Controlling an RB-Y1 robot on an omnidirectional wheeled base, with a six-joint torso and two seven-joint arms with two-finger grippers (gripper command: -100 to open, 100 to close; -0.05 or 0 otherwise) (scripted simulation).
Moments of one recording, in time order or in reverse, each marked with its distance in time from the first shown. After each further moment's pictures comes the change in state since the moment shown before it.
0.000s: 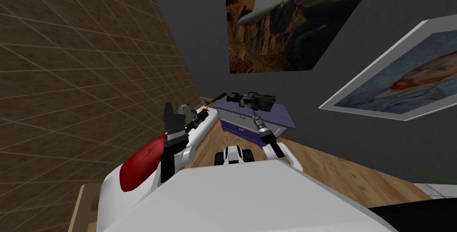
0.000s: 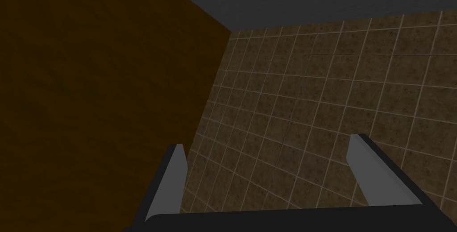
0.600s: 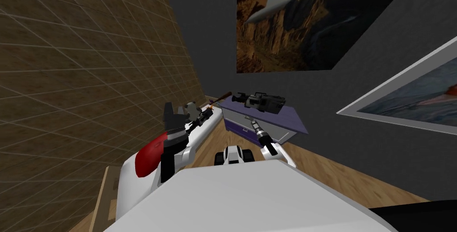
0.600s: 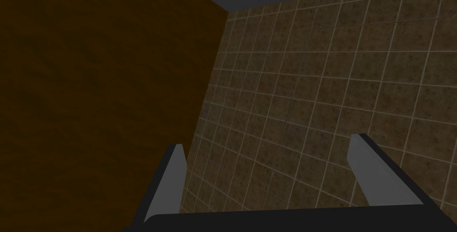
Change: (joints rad) left arm 0.000 0.000 0.000 0.000 0.000 0.000 0.000; right arm -0.029 -0.014 0.037 0.128 0.128 0.175 -0.026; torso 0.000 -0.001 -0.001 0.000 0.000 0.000
